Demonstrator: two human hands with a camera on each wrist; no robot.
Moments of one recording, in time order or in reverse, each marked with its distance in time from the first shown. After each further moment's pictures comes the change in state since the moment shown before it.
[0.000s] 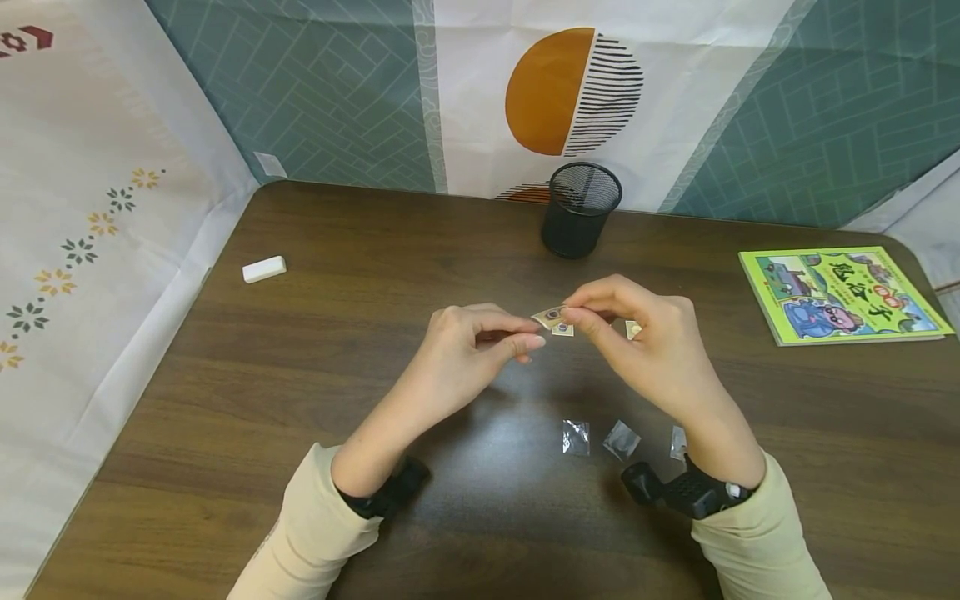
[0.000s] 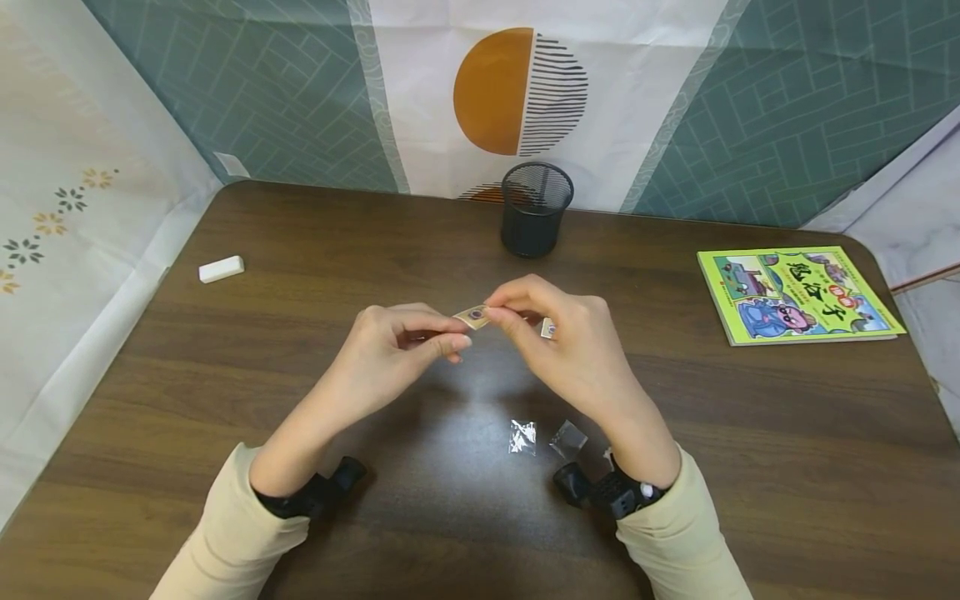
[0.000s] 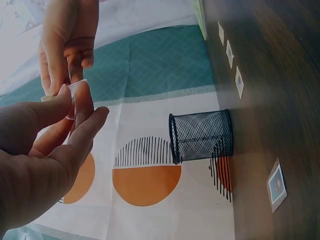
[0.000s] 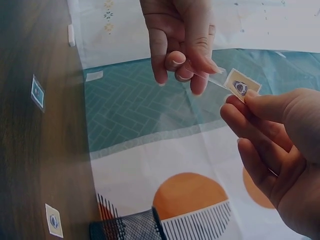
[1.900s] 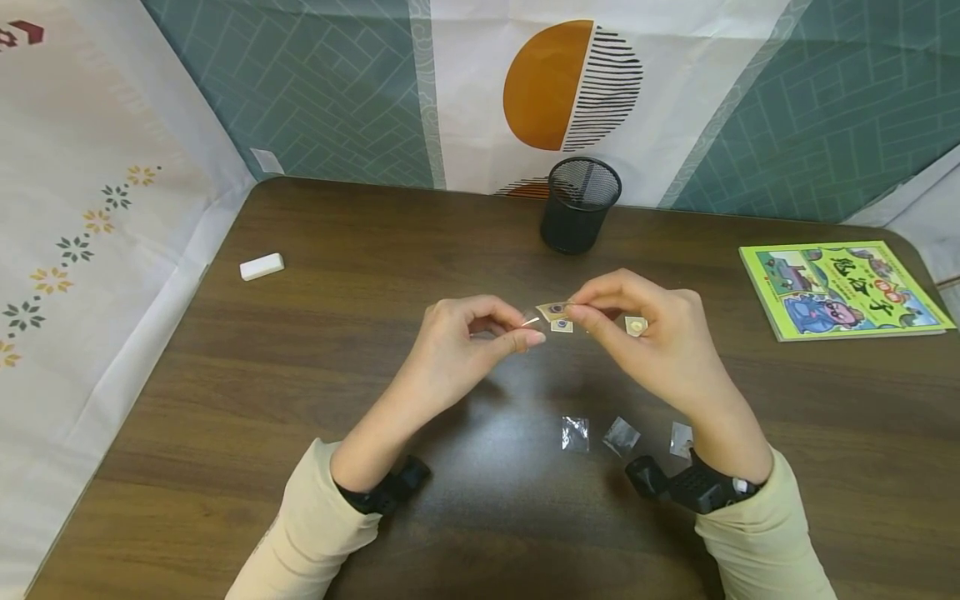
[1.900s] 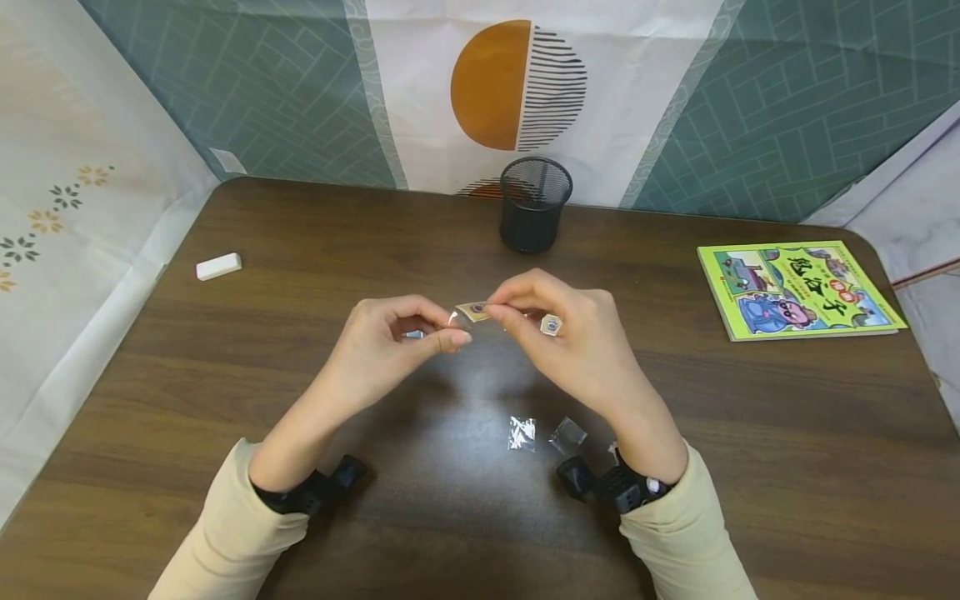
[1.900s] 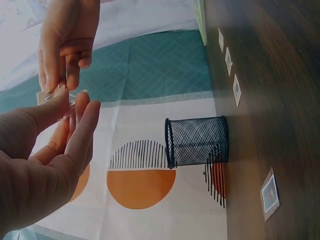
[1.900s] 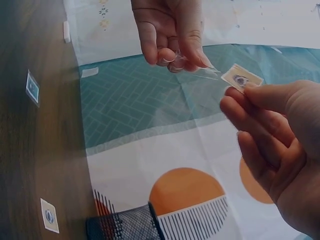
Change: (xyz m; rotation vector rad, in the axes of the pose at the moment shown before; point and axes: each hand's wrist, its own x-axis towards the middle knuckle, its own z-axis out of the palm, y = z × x) left_hand 0.003 0.001 -0.001 -0.035 0.041 -0.136; right_hand 0.000 0.001 -0.006 0.016 -0.009 0.014
